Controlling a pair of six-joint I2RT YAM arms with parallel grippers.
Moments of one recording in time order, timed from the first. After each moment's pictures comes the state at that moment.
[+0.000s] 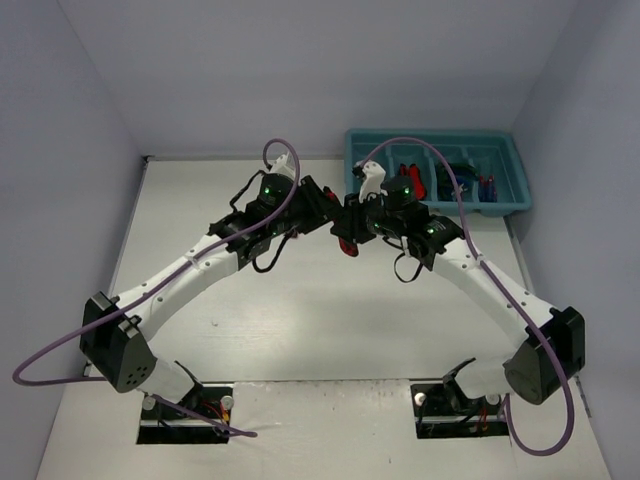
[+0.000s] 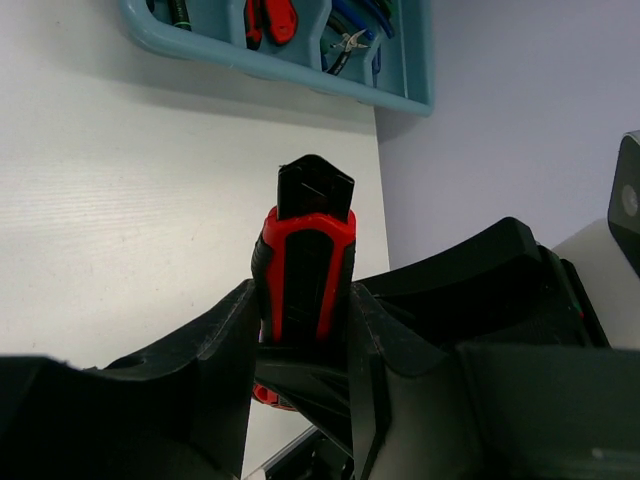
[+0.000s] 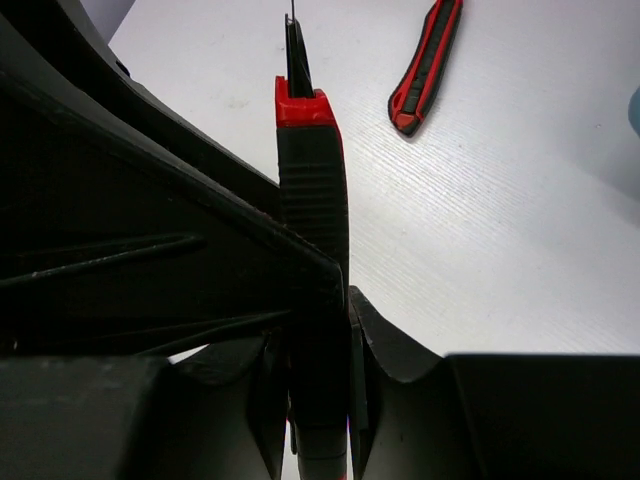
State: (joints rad) left arm -0.70 1.47 1.33 -0.25 0.06 -1.00; right arm 0.57 1.36 1.17 -0.30 -0.29 0.27
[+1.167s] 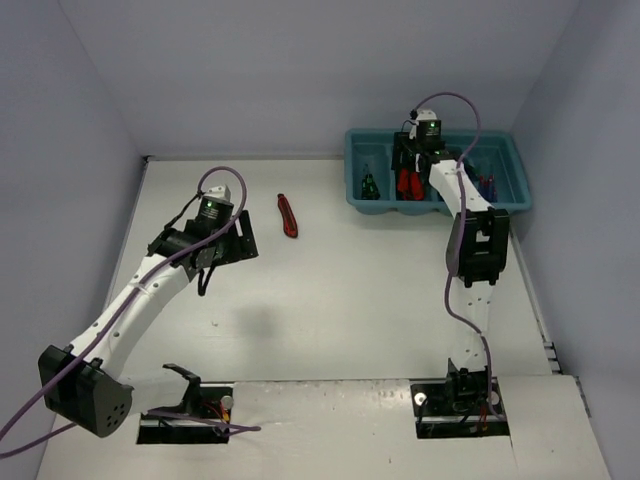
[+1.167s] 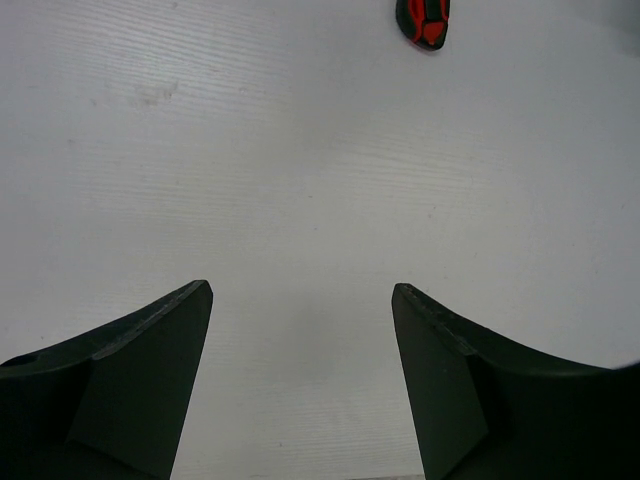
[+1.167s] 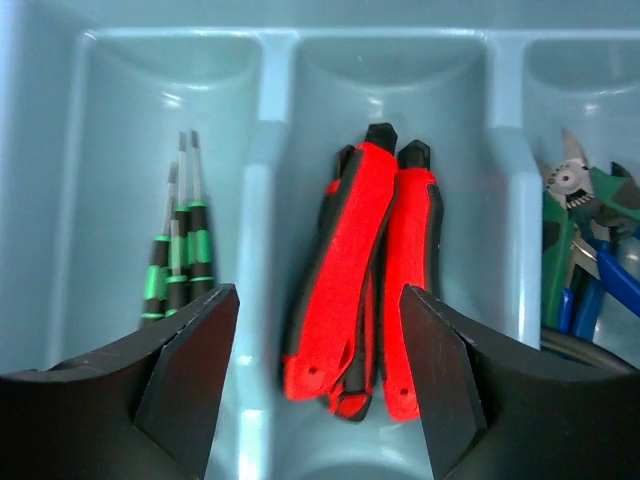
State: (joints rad) left arm -0.41 1.20 1.14 -0.80 -0.17 -0.56; right arm 0.10 2.28 1.99 -0.33 0.01 0.09
